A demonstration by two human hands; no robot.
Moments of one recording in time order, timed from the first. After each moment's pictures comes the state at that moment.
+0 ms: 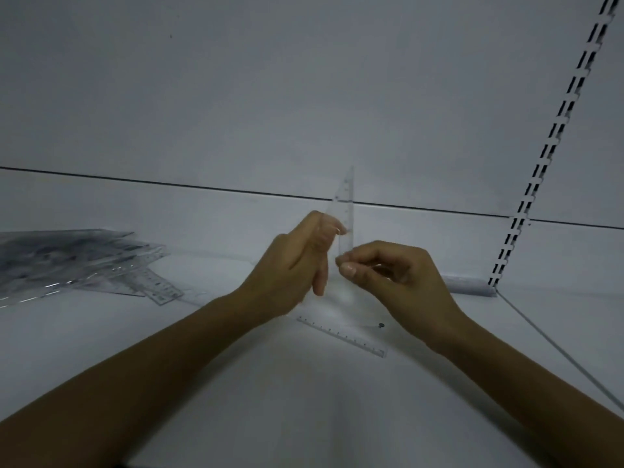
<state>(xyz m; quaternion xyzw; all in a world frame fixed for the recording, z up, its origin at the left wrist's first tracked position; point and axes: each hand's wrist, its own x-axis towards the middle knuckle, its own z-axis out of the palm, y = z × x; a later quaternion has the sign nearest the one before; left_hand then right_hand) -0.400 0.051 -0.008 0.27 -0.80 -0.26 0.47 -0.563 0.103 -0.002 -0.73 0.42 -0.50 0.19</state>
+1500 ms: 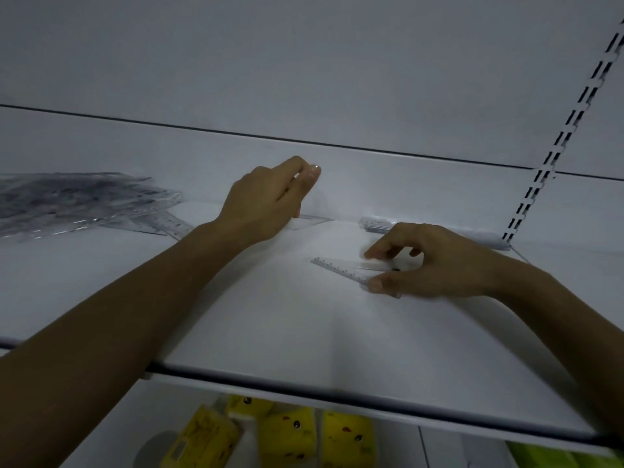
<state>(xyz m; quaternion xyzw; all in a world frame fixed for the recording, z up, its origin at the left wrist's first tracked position) -0.360 0.022 -0.011 0.41 -0.82 0.00 0.41 -0.597 0.109 -0.007 -0.80 0.57 -0.15 0.12</state>
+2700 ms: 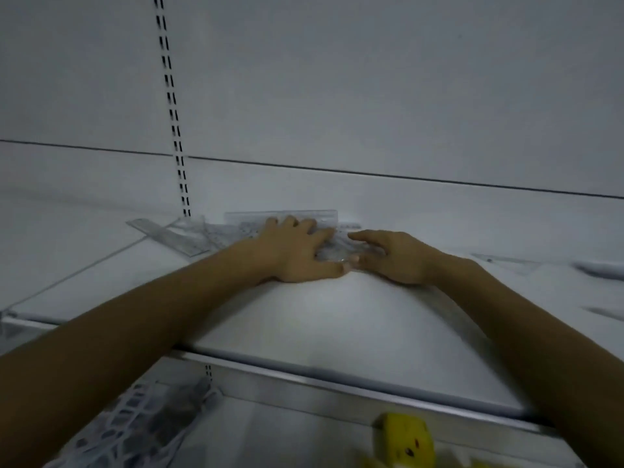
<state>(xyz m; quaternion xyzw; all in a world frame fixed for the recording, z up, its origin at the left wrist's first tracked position) -0.060 -0.027 -0.023 0.51 -0.85 0.07 0.00 -0.255 -0.003 -0.011 -0.81 0.57 -0.11 0.08</state>
